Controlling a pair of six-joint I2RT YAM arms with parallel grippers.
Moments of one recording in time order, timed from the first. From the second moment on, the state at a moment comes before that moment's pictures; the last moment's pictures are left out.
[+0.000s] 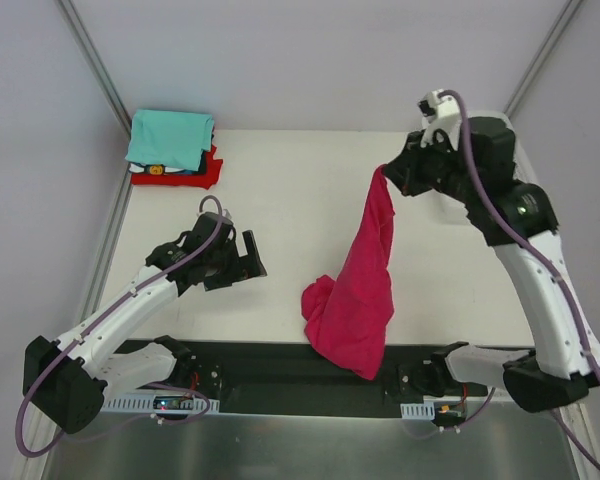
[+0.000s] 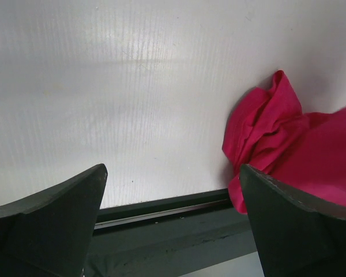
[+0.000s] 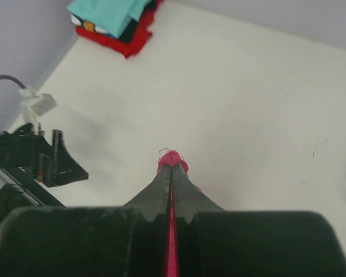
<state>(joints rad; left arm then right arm) -0.54 1.03 0.81 -0.74 0.05 -0.77 0.44 1.17 1.74 -0.84 -0.20 0.14</state>
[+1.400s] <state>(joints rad) -0.54 1.02 0.80 -0.74 0.05 -0.75 0.13 1.26 1.59 -0.89 0.56 0.46</state>
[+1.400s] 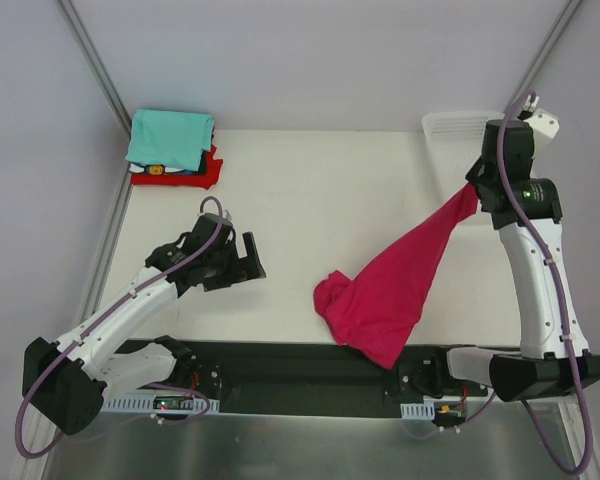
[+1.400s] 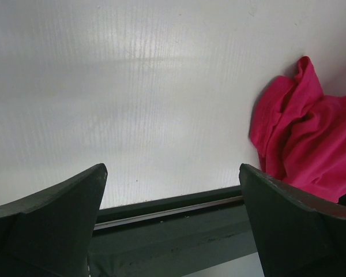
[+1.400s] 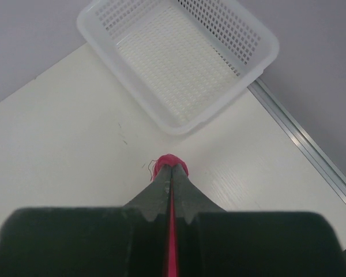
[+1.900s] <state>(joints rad) -0.56 1.04 0.79 -0.74 0.08 -0.75 0.28 1.67 1.99 -0.93 0.02 0.27</state>
